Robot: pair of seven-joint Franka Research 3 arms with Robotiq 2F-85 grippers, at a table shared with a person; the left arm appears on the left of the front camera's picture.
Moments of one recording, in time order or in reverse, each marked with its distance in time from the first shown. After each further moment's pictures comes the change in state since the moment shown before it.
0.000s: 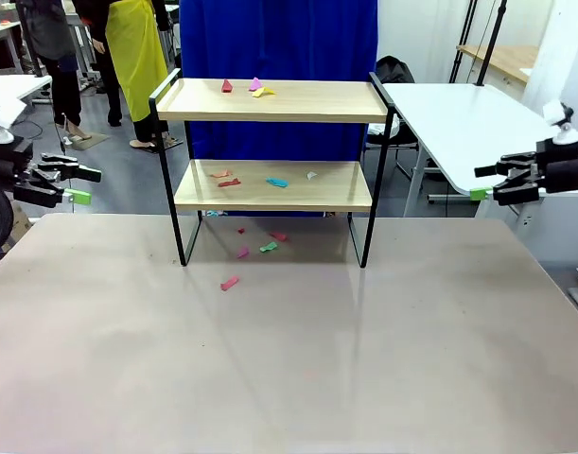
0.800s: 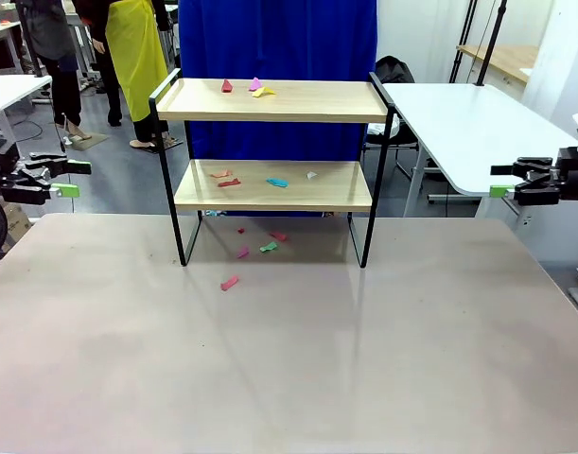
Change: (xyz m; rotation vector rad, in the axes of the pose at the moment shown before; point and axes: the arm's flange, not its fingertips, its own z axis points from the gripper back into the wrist) left arm -0.018 0.004 0.016 0.001 -0.177 -0.011; right arm -0.035 -0.031 0.025 0.046 -0.190 -0.026
